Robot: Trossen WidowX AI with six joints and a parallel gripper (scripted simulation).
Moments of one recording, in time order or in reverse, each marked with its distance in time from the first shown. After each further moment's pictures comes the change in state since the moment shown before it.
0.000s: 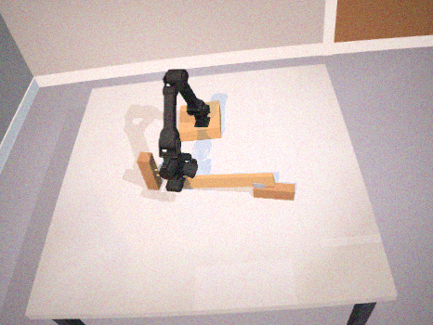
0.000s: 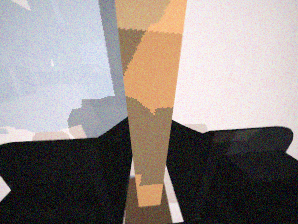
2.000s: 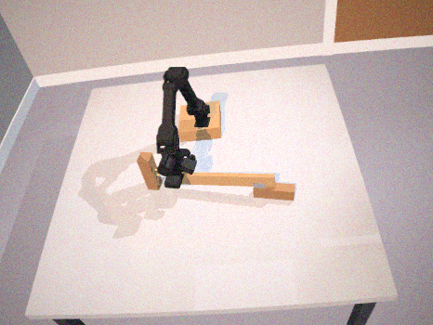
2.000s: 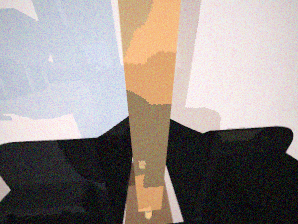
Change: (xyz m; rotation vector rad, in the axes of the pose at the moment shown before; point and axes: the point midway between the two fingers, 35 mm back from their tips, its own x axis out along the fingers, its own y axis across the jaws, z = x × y) arm -0.026 -0.001 -0.002 -0.002 0.002 0.015
